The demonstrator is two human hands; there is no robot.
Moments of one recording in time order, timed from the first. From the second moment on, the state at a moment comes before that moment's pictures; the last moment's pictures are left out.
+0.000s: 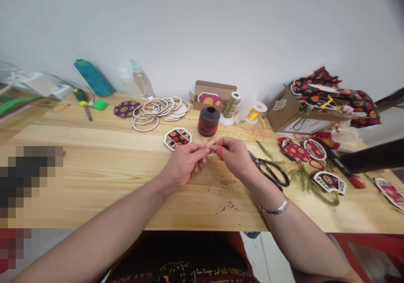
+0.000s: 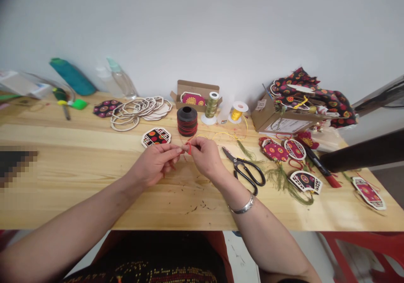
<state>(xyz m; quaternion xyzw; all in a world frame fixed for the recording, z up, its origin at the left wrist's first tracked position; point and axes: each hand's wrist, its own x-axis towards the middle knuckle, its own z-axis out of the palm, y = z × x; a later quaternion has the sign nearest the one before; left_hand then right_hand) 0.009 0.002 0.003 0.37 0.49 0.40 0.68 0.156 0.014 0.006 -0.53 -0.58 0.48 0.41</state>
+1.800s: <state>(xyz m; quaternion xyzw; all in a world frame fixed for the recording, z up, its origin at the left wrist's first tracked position) 0.013 -0.008 -0.003 0.57 0.45 0.42 0.55 0.156 0.011 0.005 -0.50 -0.57 0.51 0.41</state>
